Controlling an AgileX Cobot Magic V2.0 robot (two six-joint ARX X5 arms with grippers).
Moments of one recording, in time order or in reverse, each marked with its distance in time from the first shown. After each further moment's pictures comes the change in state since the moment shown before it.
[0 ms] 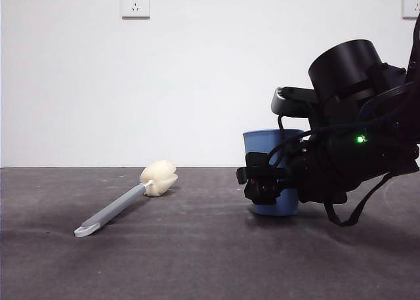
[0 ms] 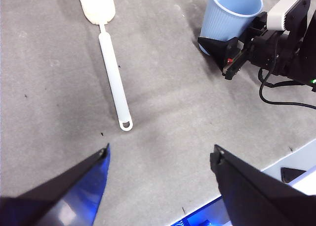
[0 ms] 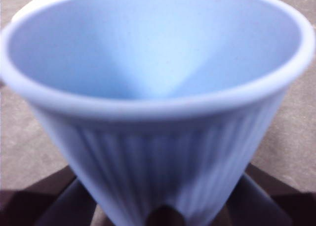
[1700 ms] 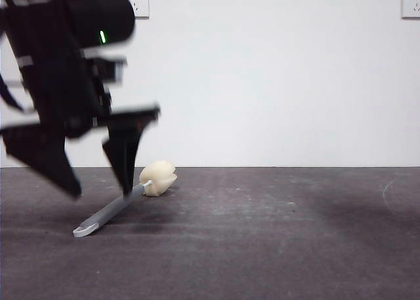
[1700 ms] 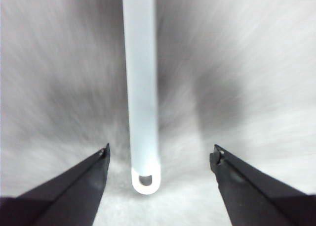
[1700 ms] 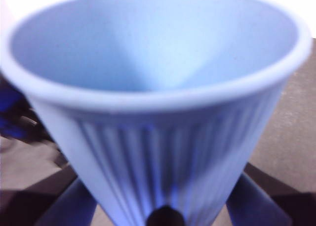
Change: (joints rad) left arm 0.077 0.741 0.000 0.397 -0.053 -0.105; right arm 0.371 -1.078 0.269 -1.371 0.240 0.123
